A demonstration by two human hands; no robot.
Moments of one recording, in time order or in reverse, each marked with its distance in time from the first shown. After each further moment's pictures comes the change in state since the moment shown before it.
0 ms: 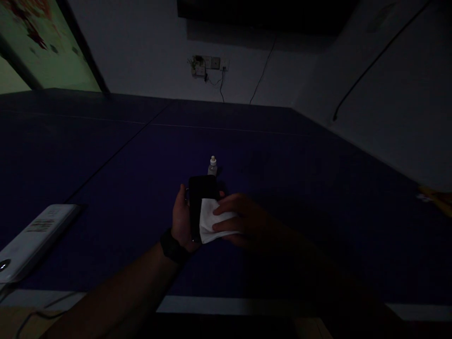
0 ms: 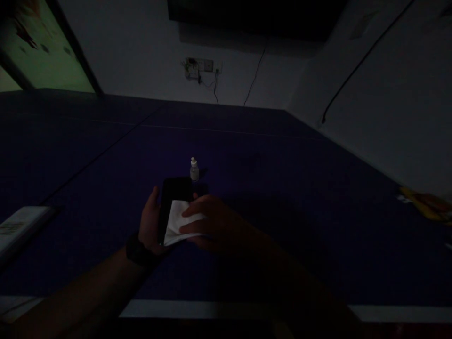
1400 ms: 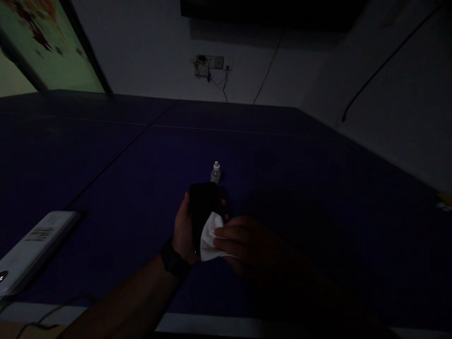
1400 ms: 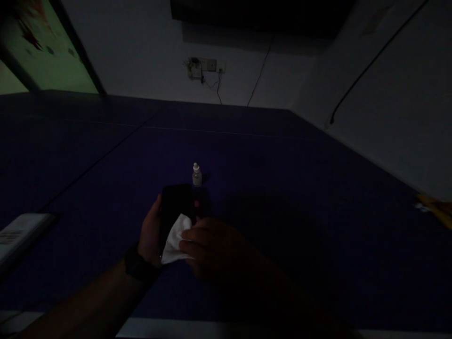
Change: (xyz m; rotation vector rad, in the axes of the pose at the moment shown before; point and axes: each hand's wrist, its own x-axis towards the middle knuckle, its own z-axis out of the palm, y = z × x) left_hand 0.004 0.002 -0.013 -0.004 -0.083 -0.050; right_hand 0.007 -0.020 0.005 -0.137 0.076 0.032
